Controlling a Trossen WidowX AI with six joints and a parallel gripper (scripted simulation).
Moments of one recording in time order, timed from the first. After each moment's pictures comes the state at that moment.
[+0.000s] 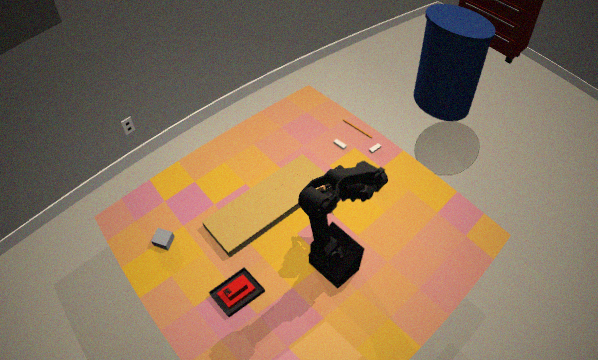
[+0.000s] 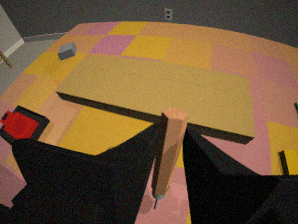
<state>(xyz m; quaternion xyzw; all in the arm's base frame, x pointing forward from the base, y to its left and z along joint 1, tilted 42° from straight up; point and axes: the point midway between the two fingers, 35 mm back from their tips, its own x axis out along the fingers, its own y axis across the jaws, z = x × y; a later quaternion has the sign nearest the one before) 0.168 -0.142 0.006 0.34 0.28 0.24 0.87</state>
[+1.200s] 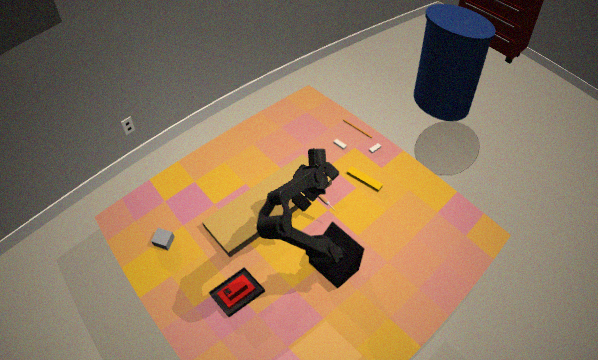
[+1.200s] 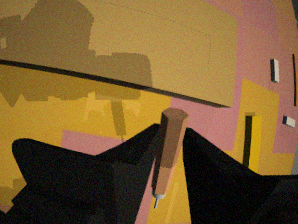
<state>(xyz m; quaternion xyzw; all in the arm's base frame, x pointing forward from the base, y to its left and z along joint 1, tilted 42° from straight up) 0.237 -0.092 -0.033 0.13 0.54 0.17 0.81</state>
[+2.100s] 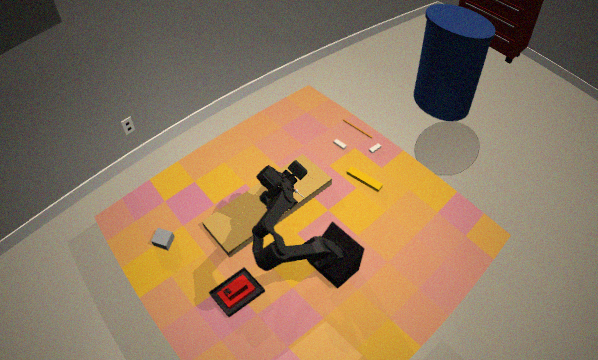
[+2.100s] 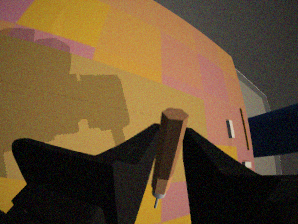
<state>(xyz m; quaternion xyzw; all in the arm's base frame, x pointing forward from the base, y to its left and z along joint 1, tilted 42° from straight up) 0.325 -0.039 0.025 0.07 0.41 0.02 0.91</state>
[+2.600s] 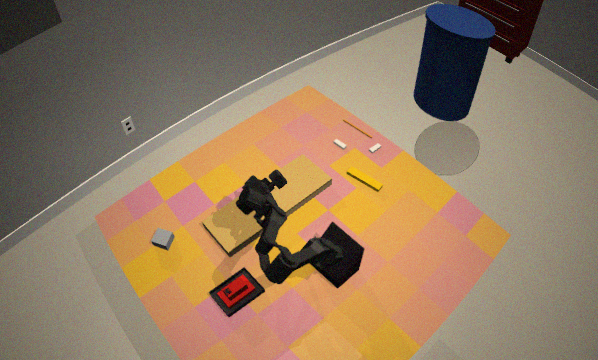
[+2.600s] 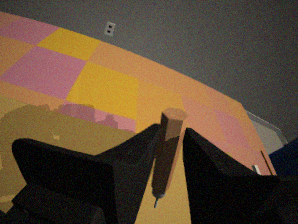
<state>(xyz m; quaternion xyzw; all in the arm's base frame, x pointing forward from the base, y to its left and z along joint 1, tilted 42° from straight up) 0.351 0.019 0.094 0.16 0.25 0.01 0.96</state>
